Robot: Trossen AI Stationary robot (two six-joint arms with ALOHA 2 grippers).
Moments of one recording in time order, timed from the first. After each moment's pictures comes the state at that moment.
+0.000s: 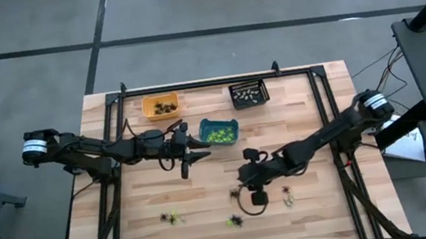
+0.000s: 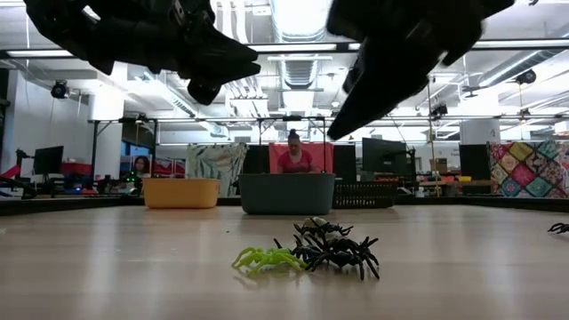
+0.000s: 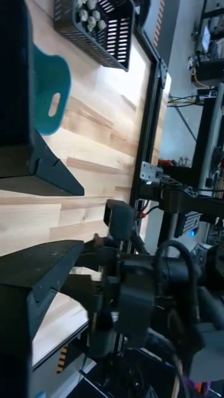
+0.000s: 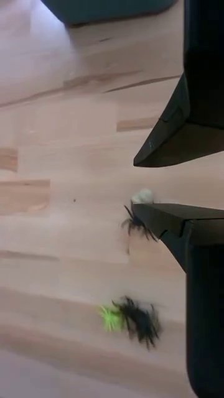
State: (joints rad) left arm 0.00 1.29 0.53 0.61 0.05 -0.18; right arm 0.32 1.68 1.02 -0.17 0.18 0.24
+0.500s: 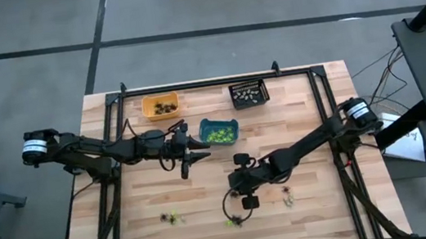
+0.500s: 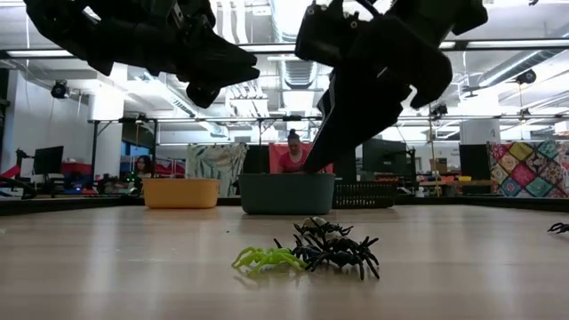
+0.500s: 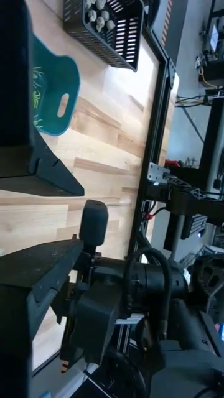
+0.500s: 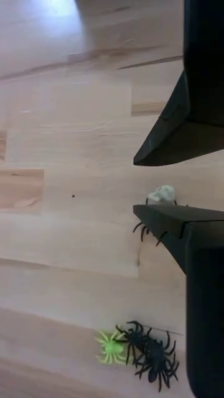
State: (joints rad) left arm 0.00 1.29 0.53 0.59 0.05 -0.19; right arm 0.31 1.85 1.13 -0.18 0.18 0.17
